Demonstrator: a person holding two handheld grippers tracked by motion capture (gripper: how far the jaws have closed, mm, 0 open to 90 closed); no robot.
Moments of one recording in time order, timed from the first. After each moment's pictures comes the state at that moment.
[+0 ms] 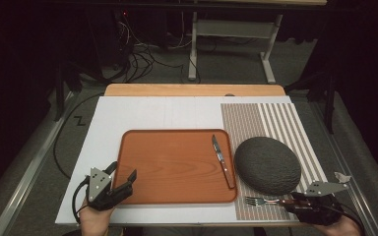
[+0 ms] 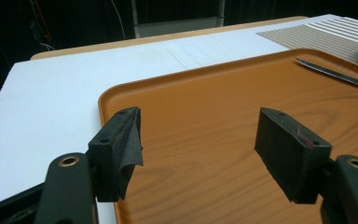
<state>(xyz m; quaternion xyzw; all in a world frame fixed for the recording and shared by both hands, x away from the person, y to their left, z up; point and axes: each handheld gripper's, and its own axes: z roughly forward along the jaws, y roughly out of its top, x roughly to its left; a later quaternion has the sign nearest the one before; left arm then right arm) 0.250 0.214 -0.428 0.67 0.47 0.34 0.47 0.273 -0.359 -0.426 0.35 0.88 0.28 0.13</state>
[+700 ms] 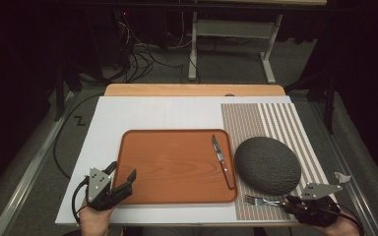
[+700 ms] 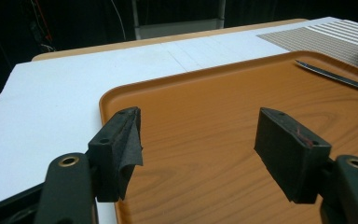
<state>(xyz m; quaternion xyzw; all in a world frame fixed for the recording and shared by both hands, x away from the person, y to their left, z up) 0.250 0.214 -0.427 0.67 0.47 0.34 0.47 0.271 -0.352 -0.426 0.30 0.91 0.27 0.12</state>
